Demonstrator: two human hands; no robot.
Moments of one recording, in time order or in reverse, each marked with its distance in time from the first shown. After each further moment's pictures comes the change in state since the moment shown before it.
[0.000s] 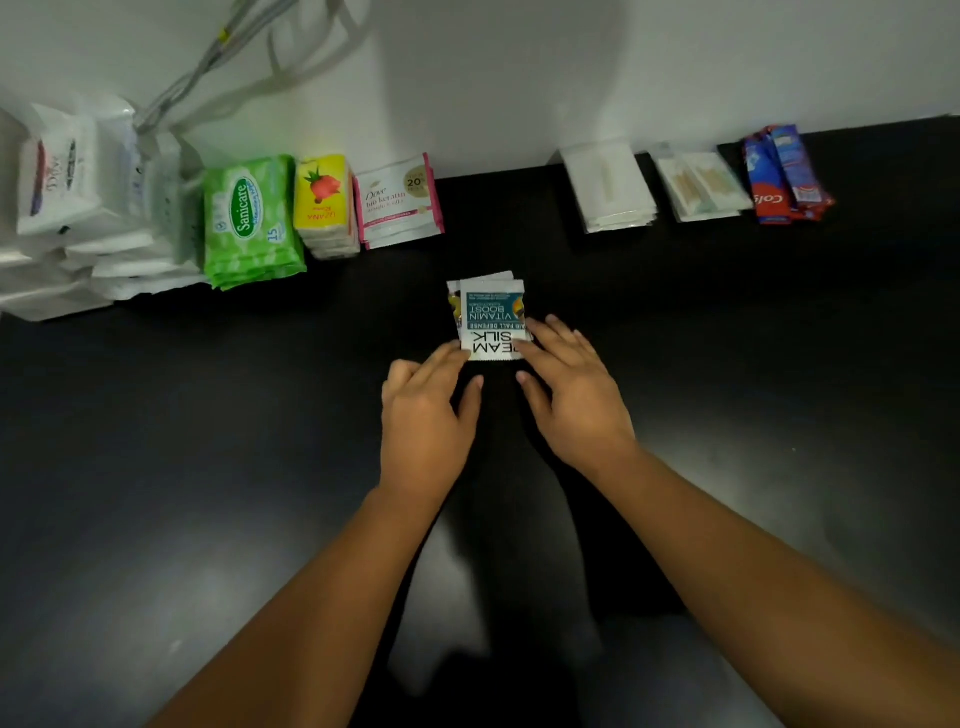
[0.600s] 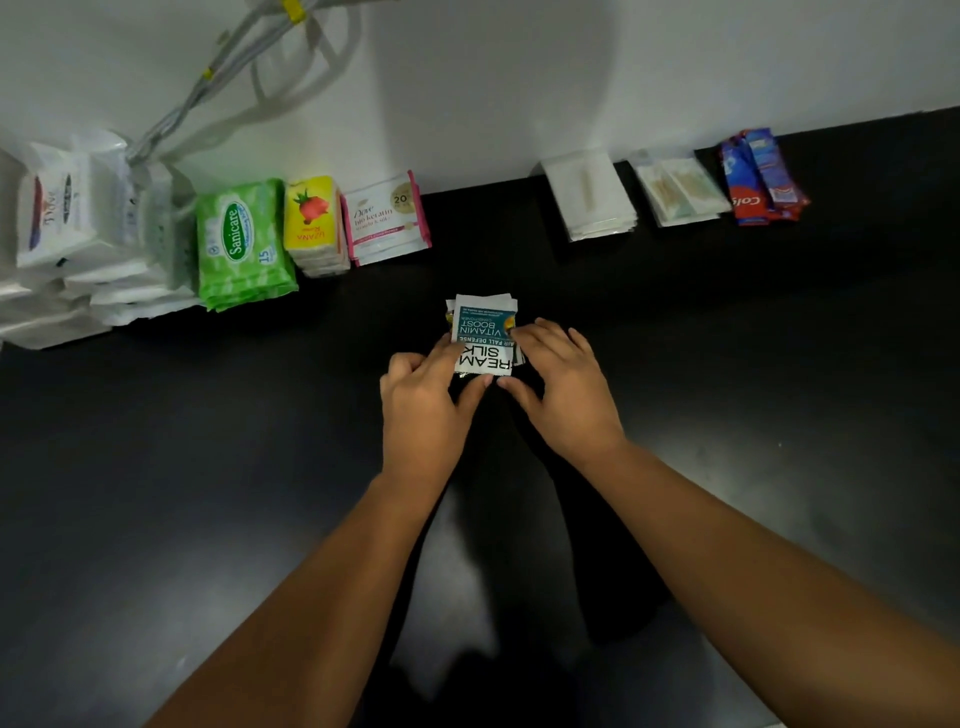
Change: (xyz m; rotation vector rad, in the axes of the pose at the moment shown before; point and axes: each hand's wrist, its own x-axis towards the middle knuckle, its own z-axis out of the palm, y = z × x) left_hand 0.019 0.003 0.009 0.022 0.065 0.039; right_hand 0.010 0.002 -0.004 0.008 0.033 0.043
